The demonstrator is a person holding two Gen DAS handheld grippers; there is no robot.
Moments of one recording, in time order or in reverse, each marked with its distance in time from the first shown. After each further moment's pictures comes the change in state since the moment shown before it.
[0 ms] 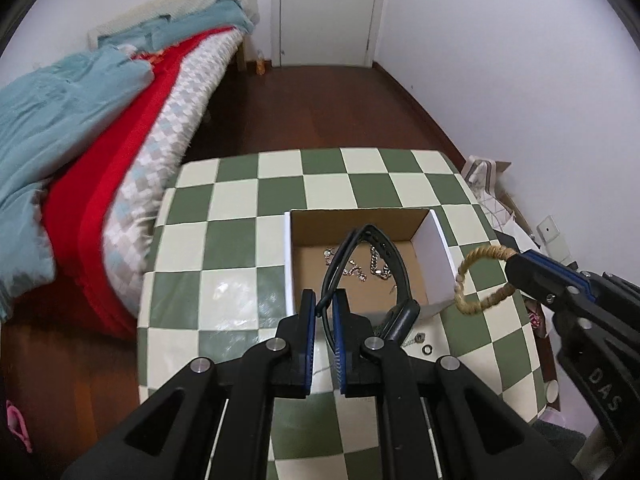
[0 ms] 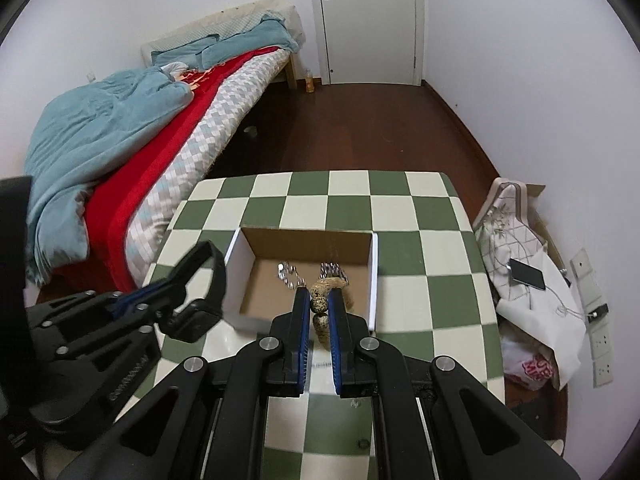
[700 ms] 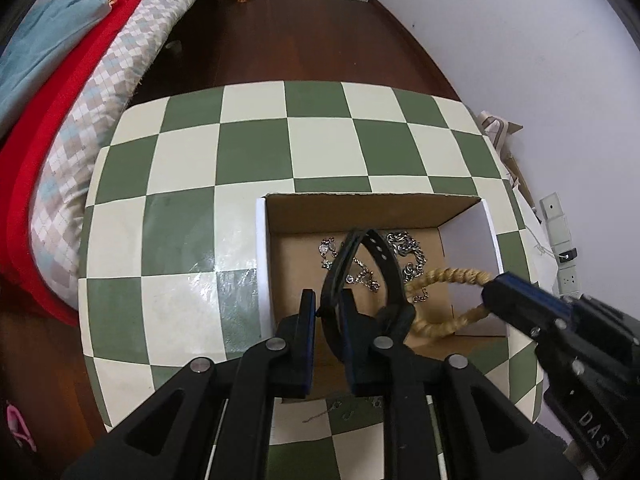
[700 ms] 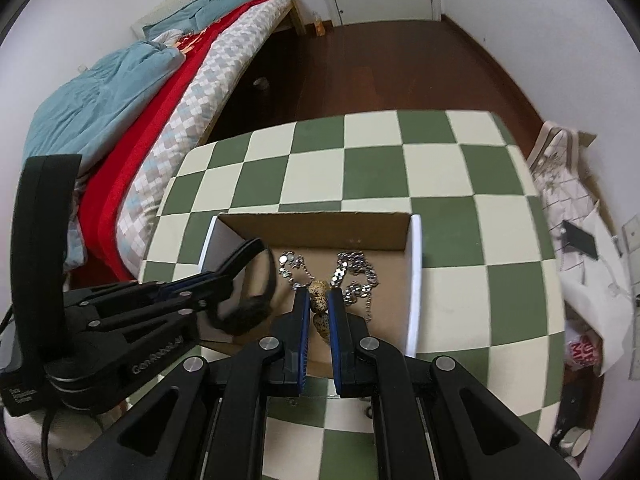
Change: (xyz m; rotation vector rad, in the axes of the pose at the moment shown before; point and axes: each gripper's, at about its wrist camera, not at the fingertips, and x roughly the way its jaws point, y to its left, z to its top) left arm 0.112 0.013 0.036 -0.035 0.266 -0.086; right arm 0.121 -0.021 0.025 0.083 0.226 0.143
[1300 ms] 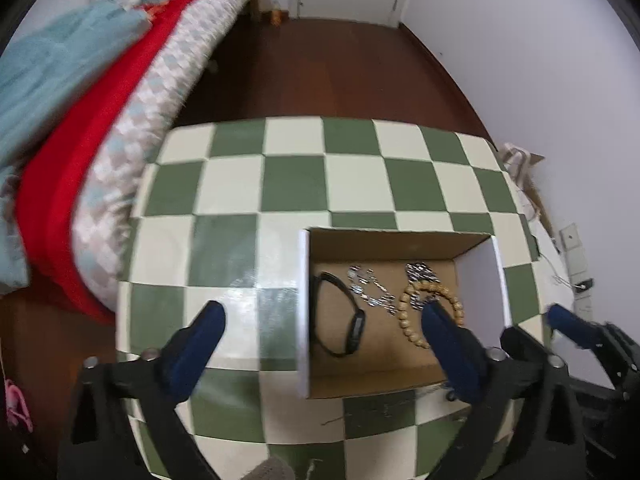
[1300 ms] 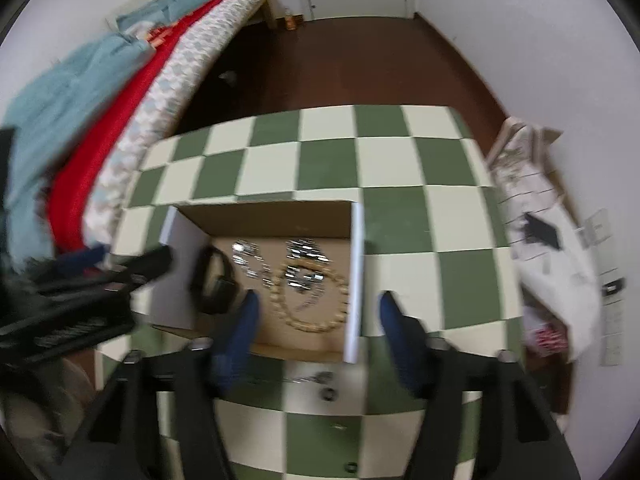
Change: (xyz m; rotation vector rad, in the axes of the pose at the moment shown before) left arm -0.039 0.006 -0.001 -0.049 -0.127 0.136; right arm -0.016 -0.010 -0.007 -0.007 0.014 -0.196
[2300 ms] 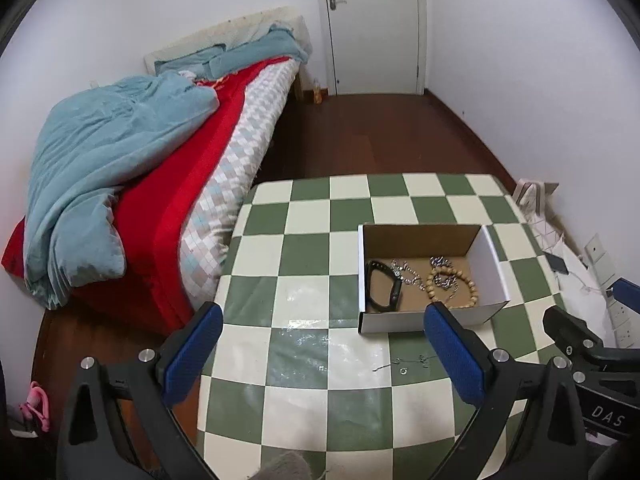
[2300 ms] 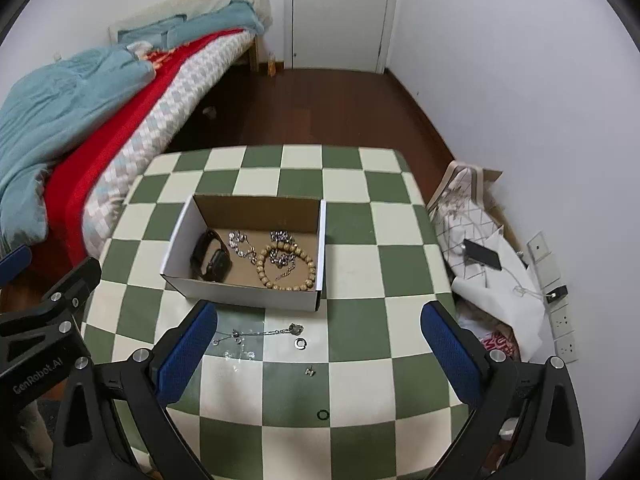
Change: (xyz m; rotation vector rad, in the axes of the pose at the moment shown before) left arm -0.117 0.003 -0.097 0.023 -0.296 0.173; right arm -0.104 0.019 -0.077 -0.035 -0.211 -0.140
